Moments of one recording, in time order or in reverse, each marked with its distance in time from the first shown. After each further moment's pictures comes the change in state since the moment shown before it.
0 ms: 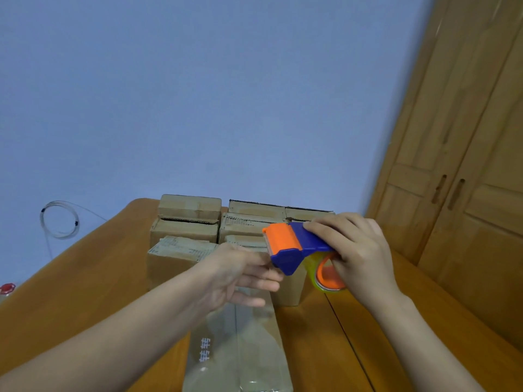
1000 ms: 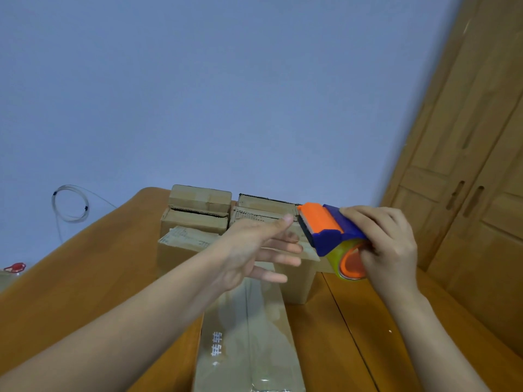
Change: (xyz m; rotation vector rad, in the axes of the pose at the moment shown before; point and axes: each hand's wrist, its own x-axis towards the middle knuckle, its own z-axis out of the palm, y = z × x) left_hand 0.008 0.008 -0.007 -0.085 -0.046 0.196; right_hand -0.006 0.020 0.014 0.057 0.145 0.096
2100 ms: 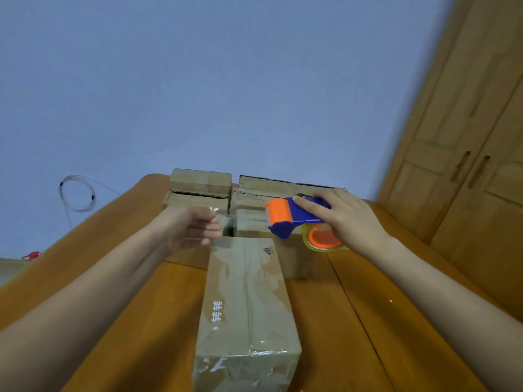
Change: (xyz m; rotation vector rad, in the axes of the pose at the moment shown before) left_hand 0.027 -0.034 -0.095 0.080 0.349 -0.152; right_hand 0.000 0.023 0.044 -0.225 -0.493 -0.317
